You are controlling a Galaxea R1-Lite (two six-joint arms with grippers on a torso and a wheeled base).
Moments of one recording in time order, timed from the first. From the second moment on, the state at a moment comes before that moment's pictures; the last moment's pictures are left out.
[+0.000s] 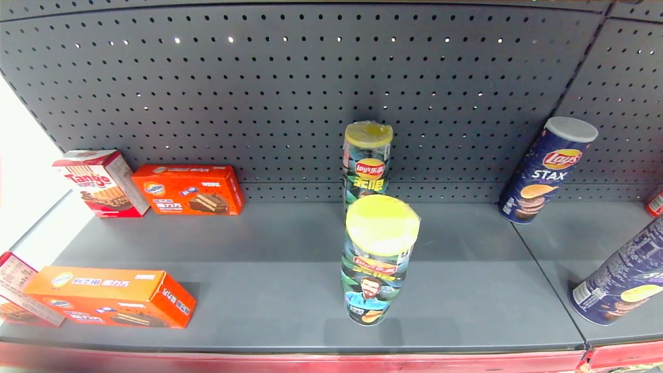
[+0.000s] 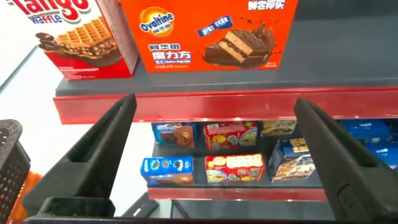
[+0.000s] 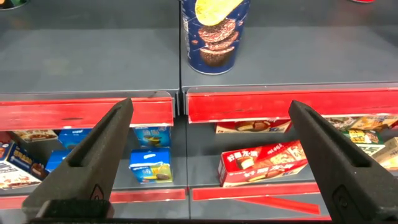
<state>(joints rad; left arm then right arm) 0.00 0.00 0.00 0.00 0.03 0.05 -0.02 0.00 0.00 0.00 -0.04 0.00</state>
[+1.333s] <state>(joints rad) 0.00 0.00 0.00 0.00 0.00 0.01 -0.02 0.00 0.00 0.00 -0.01 0.00</state>
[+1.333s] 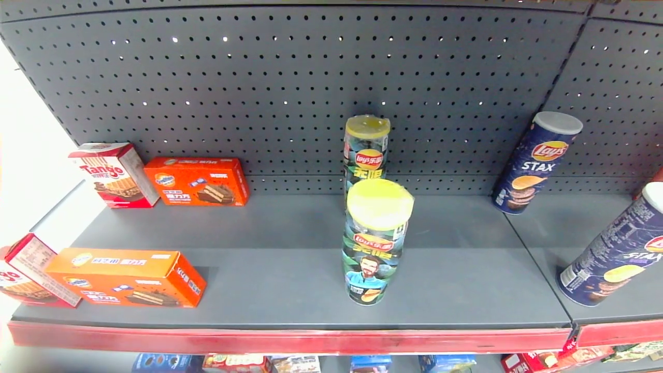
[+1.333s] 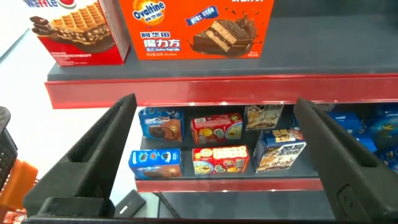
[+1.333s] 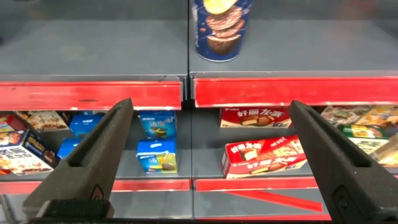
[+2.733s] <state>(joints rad) 0.00 0.00 0.00 0.00 0.00 0.01 -0.02 0.00 0.00 0.00 -0.01 -0.01</state>
